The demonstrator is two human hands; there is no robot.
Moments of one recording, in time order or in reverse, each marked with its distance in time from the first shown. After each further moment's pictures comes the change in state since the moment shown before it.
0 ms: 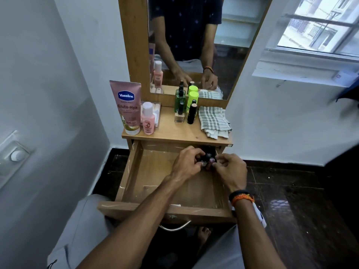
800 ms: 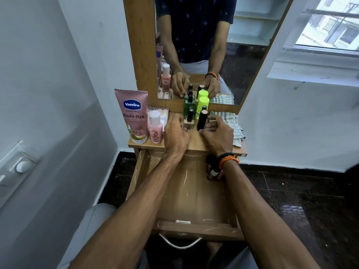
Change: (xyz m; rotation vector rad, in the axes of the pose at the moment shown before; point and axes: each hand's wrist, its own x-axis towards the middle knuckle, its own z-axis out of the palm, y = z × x) left_hand 0.081 -0.008 -0.072 -0.031 0.539 -0.184; right_hand 0.109 -0.087 0.045 0.223 0.034 -0.129
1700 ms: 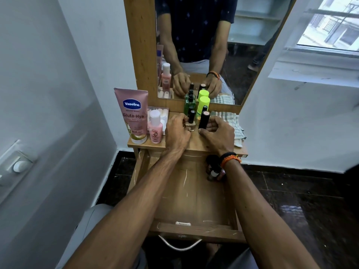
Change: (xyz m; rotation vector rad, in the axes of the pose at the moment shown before) left_hand 0.011 -0.006 0.006 0.018 -0.071 0.054; right_hand 0.005 0.002 -0.001 -0.034 -0.035 -0.019
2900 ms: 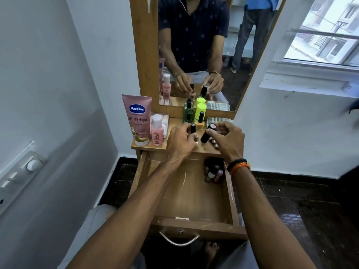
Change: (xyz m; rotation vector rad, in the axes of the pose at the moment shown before) left_hand -0.036 0.028 -0.026 -0.009 -0.090 0.069; right_hand -0.026 -0.018 -0.050 0.165 0.112 0.022
